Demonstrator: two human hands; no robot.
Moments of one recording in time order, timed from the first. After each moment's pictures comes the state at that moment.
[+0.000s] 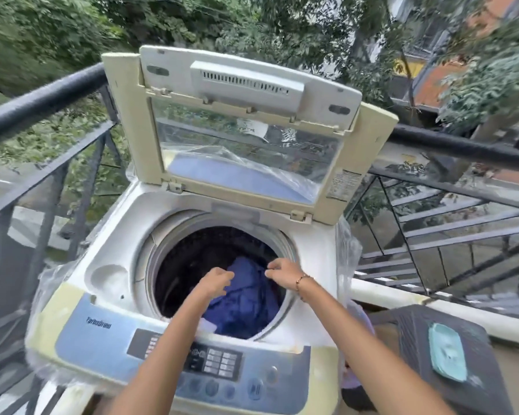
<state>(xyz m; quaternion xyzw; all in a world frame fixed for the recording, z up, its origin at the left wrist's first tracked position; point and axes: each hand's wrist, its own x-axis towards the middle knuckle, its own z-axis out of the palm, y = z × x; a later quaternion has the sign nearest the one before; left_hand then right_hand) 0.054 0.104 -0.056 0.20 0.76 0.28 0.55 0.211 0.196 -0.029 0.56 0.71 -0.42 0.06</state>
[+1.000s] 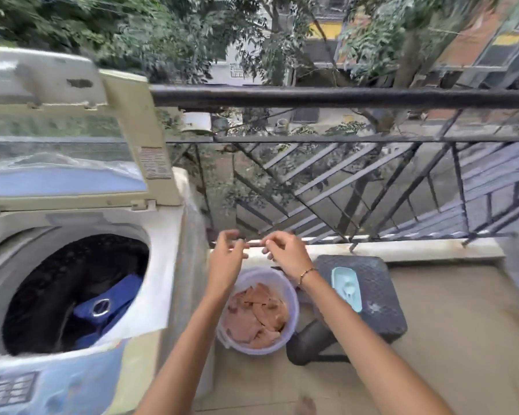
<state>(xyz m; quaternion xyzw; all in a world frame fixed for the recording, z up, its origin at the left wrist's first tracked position) 0.397 0.200 -0.006 0.36 0.70 0.47 0.40 0.533 0.246 -0.006 0.56 0.62 -0.47 -0.28</state>
